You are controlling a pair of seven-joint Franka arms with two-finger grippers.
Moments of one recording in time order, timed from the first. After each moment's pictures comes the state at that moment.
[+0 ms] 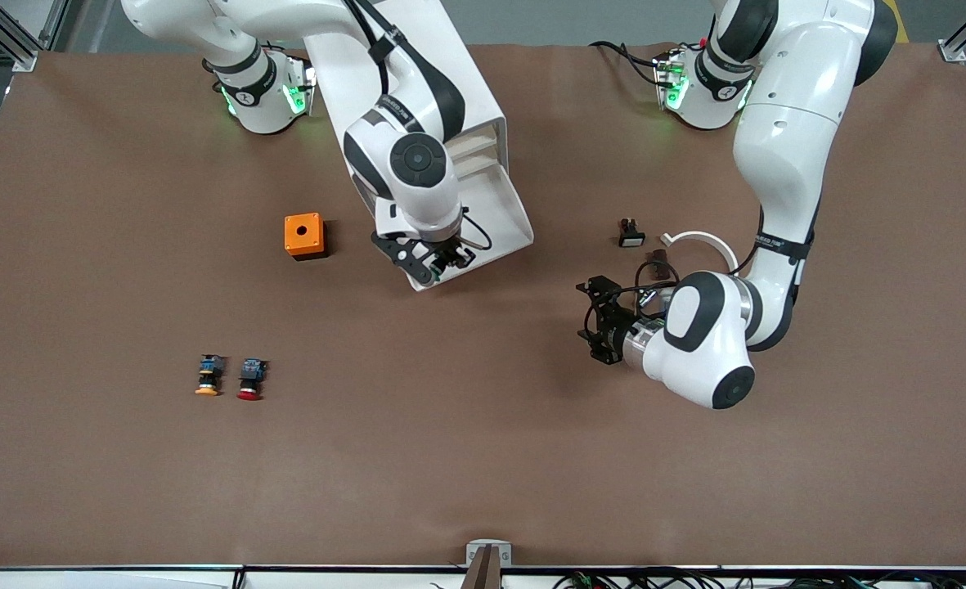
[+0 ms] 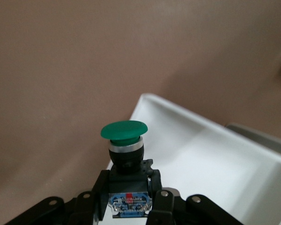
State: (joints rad) left arm -0.30 0.84 -0.06 -1.28 -0.56 1.64 -1.93; right arm 0.67 0.44 0.07 -1.71 0.04 2.10 1.40
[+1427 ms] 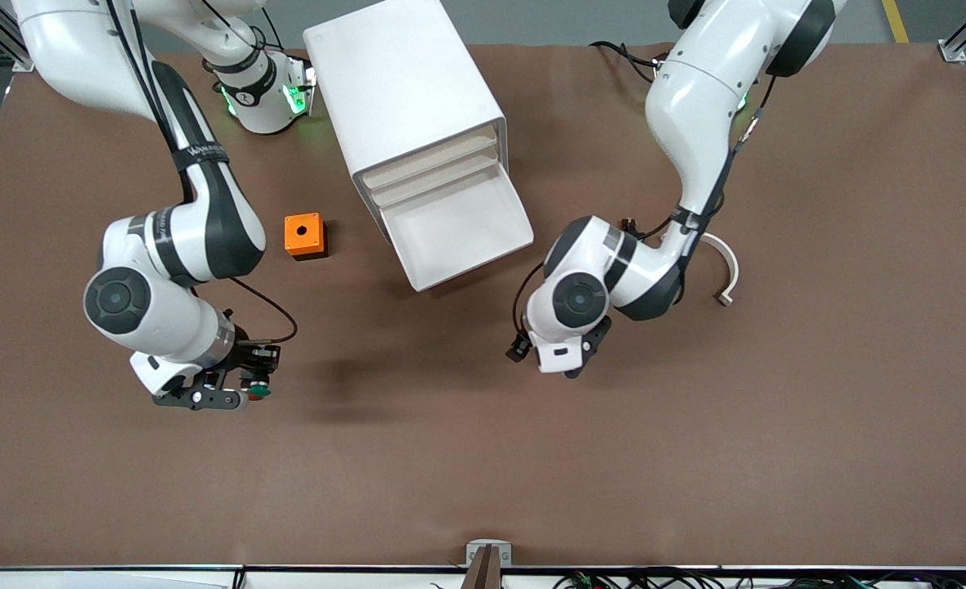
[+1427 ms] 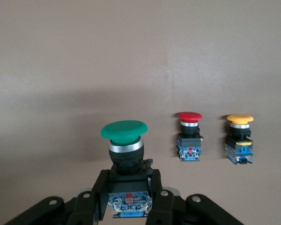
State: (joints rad) left arm -0.59 0.85 -0.07 -1.29 -0.13 2.06 -1.47; right arm 0.17 0.53 0.06 -1.56 -0.04 2.08 0.28
